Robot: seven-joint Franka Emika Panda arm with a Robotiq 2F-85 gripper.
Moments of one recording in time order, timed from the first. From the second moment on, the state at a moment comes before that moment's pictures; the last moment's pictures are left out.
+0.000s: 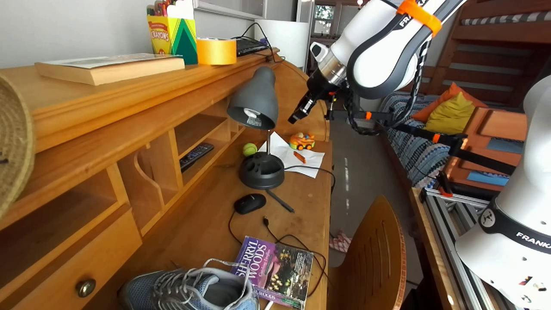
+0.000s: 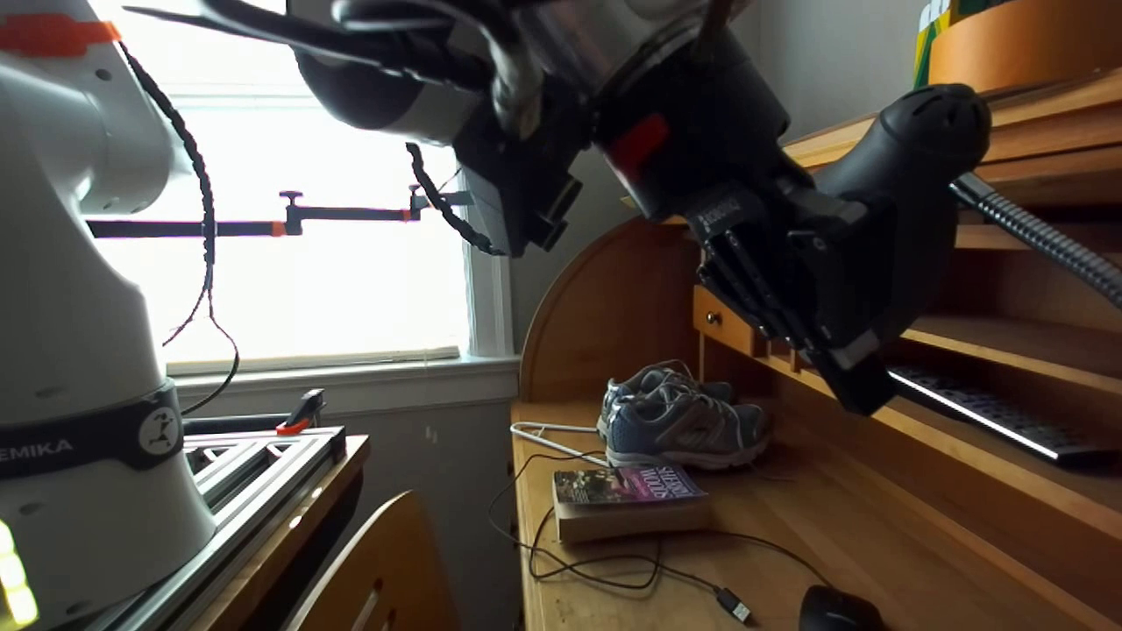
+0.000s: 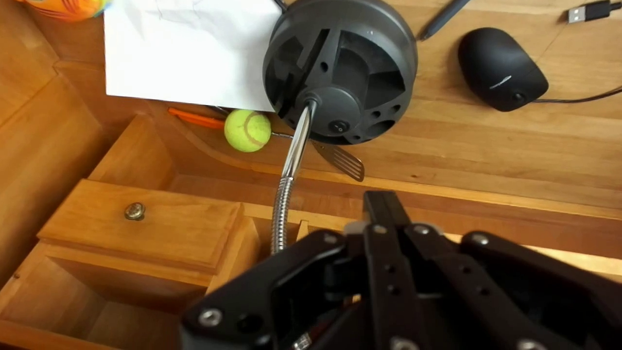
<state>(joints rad) 0.06 -0.08 -0.37 -2.71 0.04 3.25 -0.48</state>
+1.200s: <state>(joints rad) -0.17 0.38 -0.14 -2.48 -0.05 3.52 -0.22</state>
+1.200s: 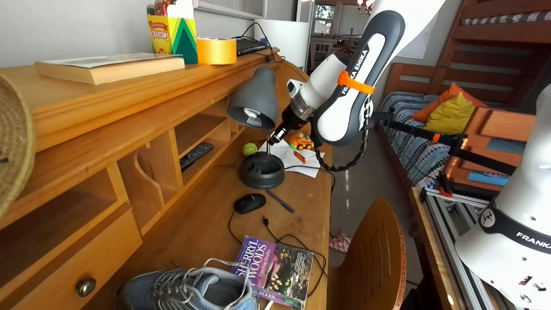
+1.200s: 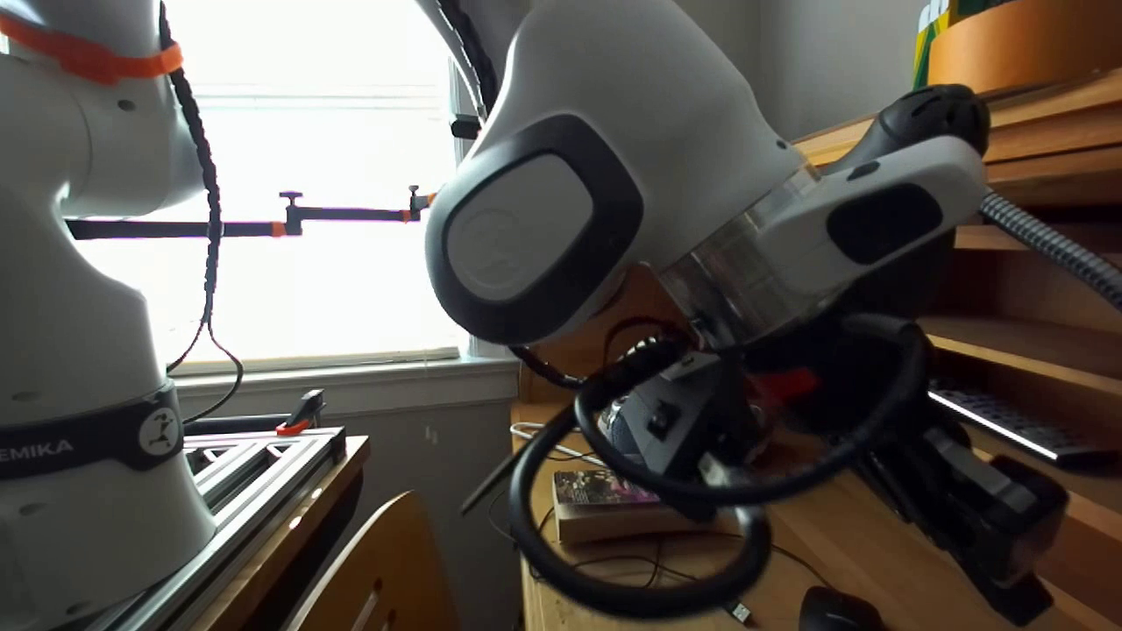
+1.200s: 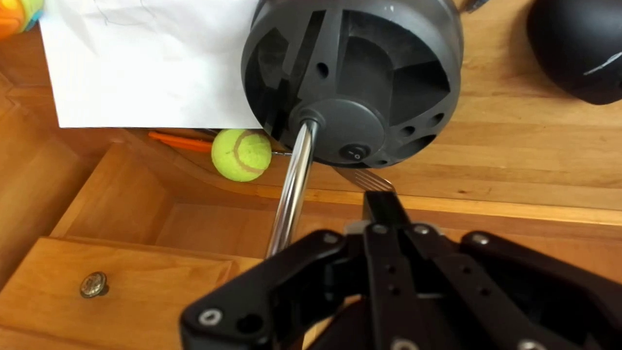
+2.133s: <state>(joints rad) -0.18 0.47 -0.14 -2.41 -0.08 3.54 -0.20</state>
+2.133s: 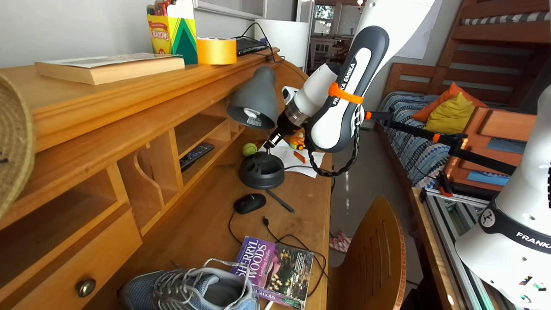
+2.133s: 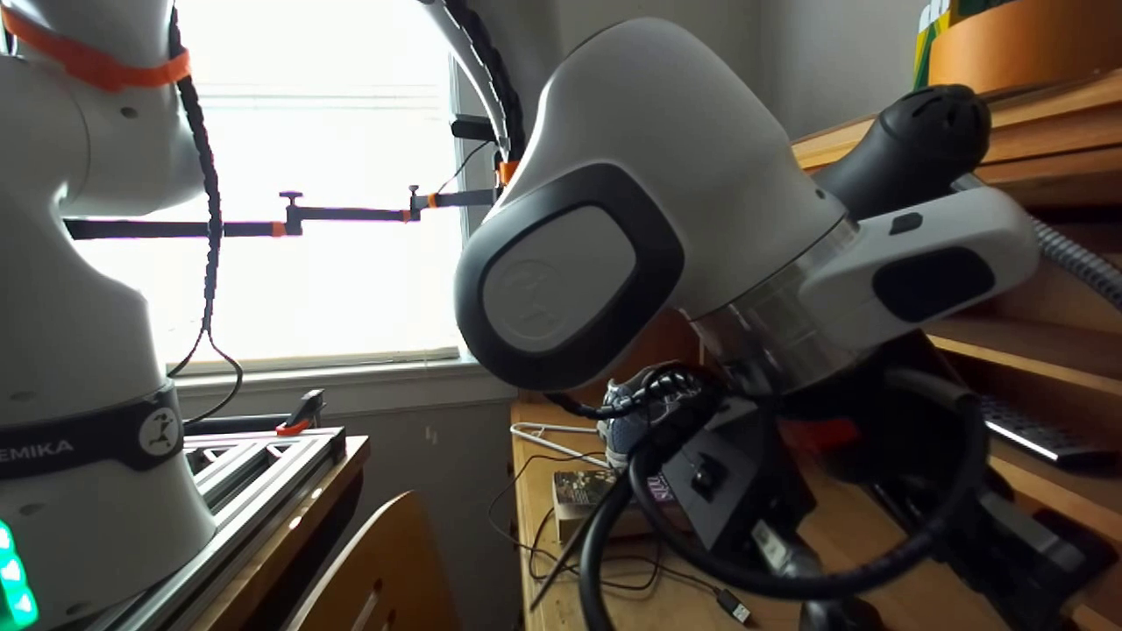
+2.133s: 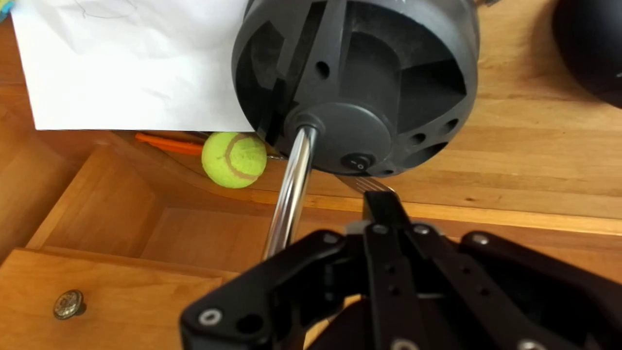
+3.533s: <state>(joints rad) -0.16 0.66 -0.14 -2.23 -0.07 3.57 -0.18</state>
